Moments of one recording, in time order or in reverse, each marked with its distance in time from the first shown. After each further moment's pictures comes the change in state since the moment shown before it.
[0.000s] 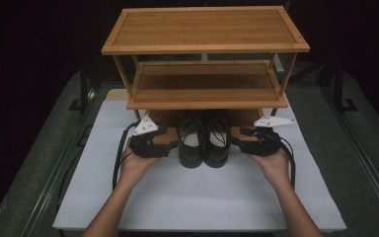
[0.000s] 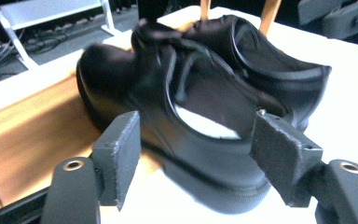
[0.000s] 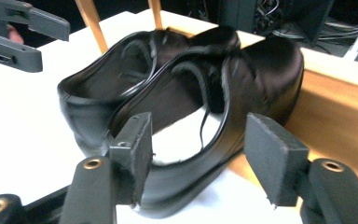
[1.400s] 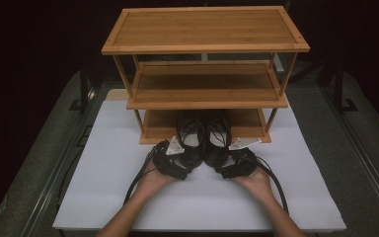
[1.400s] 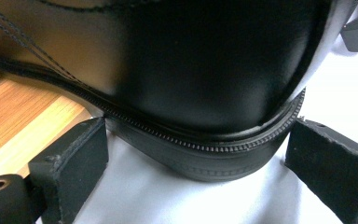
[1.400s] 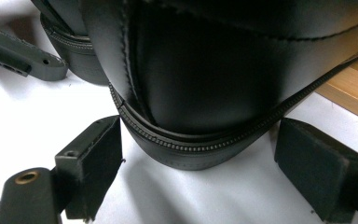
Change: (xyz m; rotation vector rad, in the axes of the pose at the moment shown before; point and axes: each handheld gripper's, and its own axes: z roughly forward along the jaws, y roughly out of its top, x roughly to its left) left arm -0.030 -0.046 0.074 0.230 -0.008 0.144; right arm 0.025 -0.062 0.066 0.231 0.034 -0.042
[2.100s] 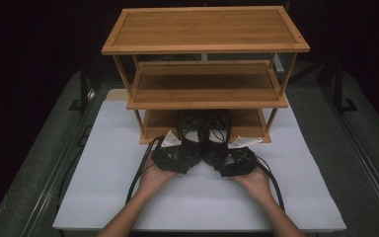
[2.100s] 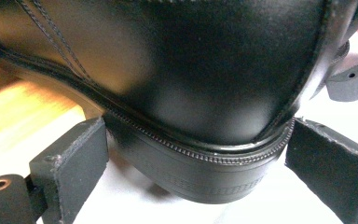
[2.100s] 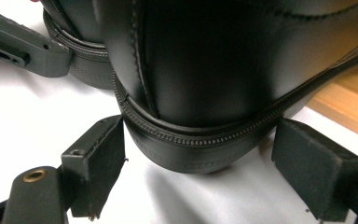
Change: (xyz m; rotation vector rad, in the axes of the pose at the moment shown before) left arm 0.006 0.013 -0.012 -0.083 -0.038 -0.164; right arm 0.009 0.009 -0.010 -0.025 -0.023 0.025
